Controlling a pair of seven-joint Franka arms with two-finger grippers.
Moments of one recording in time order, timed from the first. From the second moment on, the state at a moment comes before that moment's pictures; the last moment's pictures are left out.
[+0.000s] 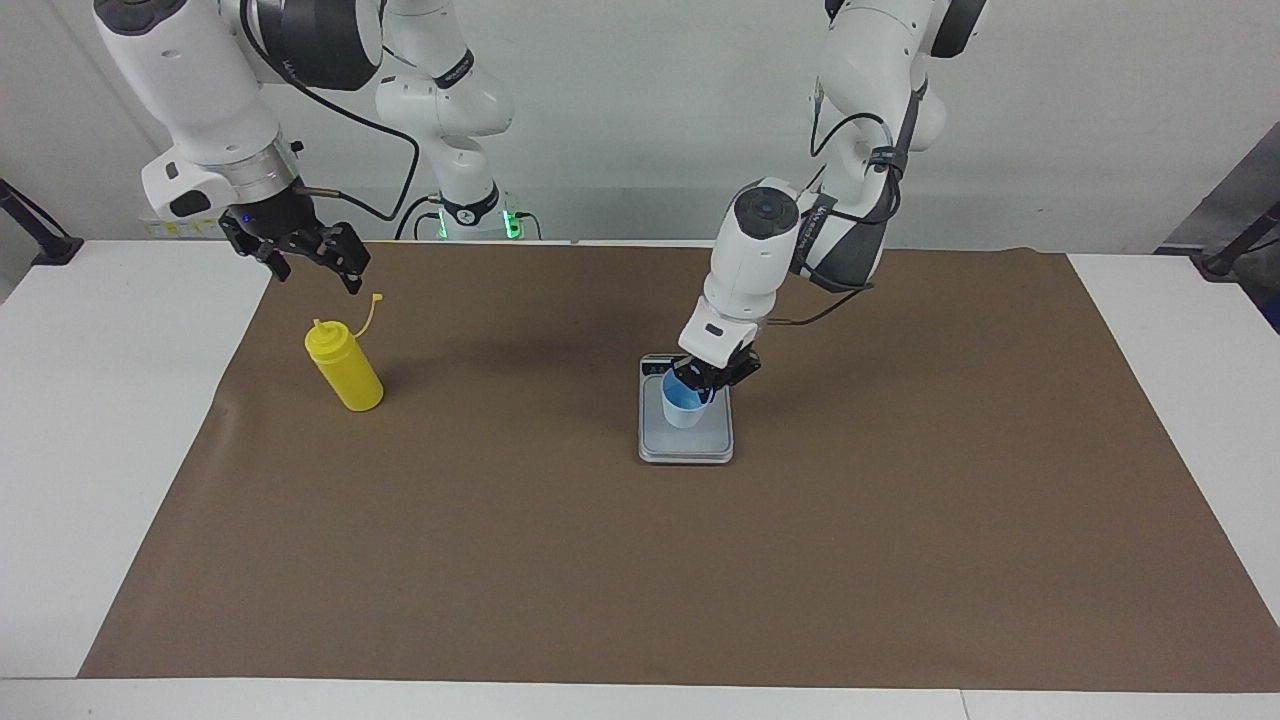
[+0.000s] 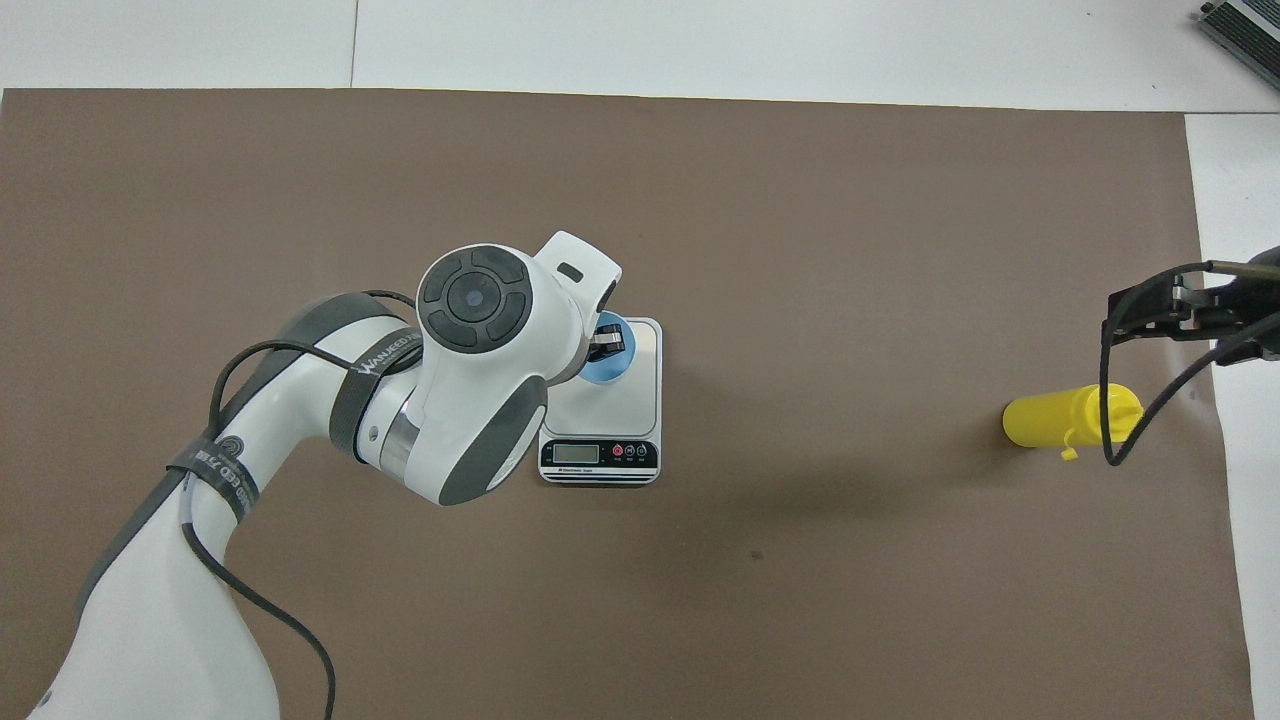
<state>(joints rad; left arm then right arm) -0.47 0.32 -0.15 -1.77 -0.01 2.19 -0.73 -0.04 0.01 -0.01 -1.60 -0.03 1.56 0.15</state>
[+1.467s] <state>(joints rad) -0.40 0.27 -0.12 -1.75 0.04 2.13 -0.67 -0.04 0.01 -0.01 -1.60 -0.03 1.56 0.15</state>
